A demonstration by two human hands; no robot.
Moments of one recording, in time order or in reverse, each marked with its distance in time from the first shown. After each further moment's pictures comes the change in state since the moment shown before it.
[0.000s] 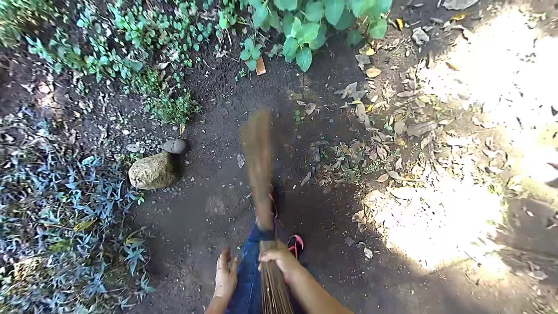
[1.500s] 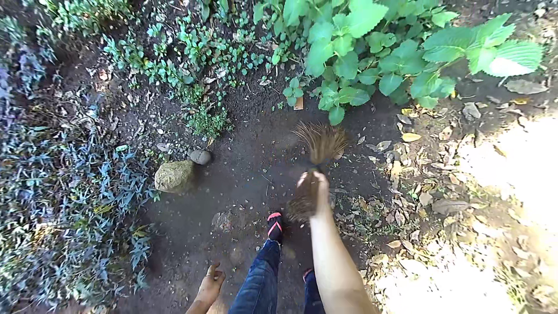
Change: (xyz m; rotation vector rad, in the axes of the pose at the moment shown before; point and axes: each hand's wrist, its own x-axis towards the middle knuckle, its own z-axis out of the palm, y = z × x) left_hand 0.075 0.085 -0.092 -0.072 -0.172 -0.443; right_hand 0.152 -0.337 0.051 0.332 -0.126 -0.485
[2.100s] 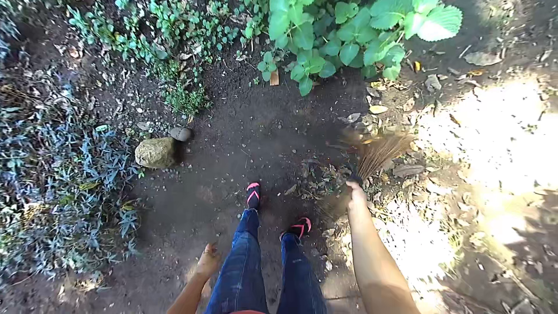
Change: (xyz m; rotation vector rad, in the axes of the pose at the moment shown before) left_hand -0.072 -0.036 0.120 0.146 0.013 0.011; right_hand -0.154 -0.139 -0.218 -0.353 0.713 -0.205
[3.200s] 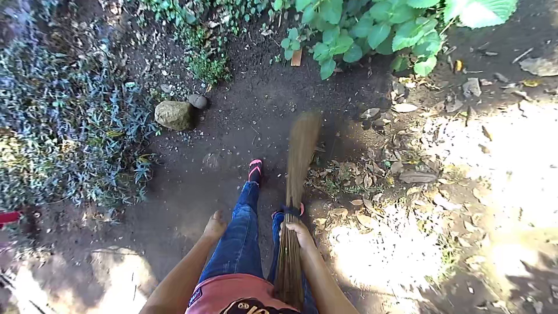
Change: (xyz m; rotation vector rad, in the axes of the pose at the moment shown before) left_hand -0.055 0.009 0.079 0.039 0.077 0.003; right_hand -0.173 0.089 -0.096 -0.237 -0.643 0.535
